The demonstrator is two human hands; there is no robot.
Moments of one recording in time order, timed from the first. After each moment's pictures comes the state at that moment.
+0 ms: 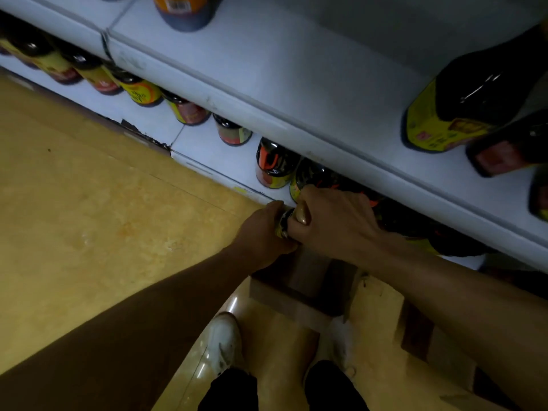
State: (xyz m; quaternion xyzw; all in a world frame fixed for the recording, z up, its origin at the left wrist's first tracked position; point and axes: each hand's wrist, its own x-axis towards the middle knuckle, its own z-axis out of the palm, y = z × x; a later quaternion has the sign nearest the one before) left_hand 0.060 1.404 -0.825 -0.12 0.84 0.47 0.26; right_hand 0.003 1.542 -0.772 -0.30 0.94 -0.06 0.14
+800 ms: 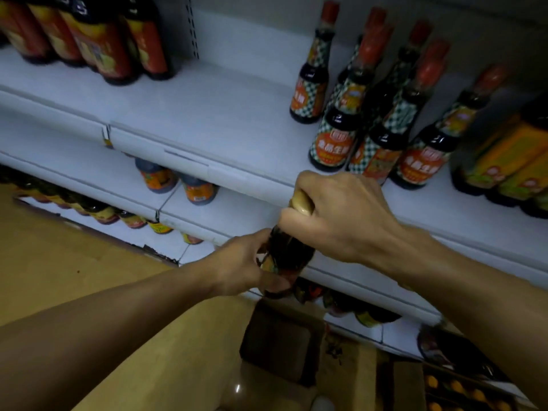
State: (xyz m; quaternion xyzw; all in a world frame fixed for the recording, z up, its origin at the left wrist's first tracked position) left_hand 0.035 1.366 -0.494 0.09 0.83 0.50 0.22; right_hand 0.004 1.539 -0.374 -0.29 0.95 -0.11 -0.04
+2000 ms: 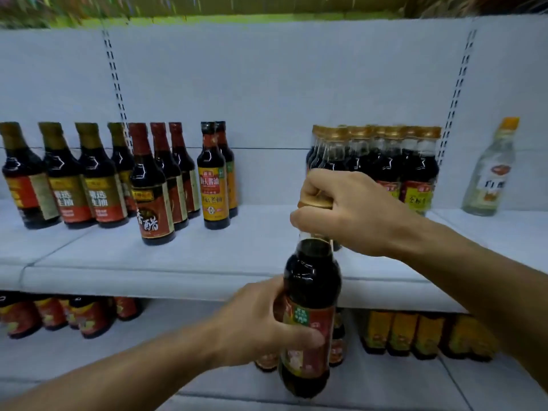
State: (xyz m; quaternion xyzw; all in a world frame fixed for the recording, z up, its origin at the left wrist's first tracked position) left_hand -0.003 1.447 -0.120 0.29 0.82 0.48 0.14; right_hand 0.004 1.627 -0.010 -0.23 0.92 -0.23 -0.22
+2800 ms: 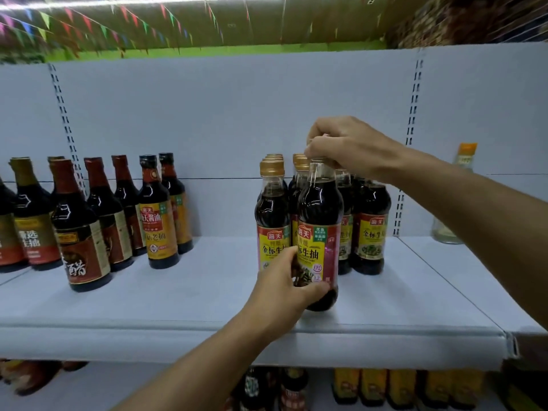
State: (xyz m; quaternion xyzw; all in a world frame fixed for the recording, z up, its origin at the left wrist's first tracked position) left_hand -0.077 1.603 -0.102 0.24 0.80 0.56 -0.04; right_hand -0.109 1.770 0.077 -0.25 0.90 -0.28 -0.24
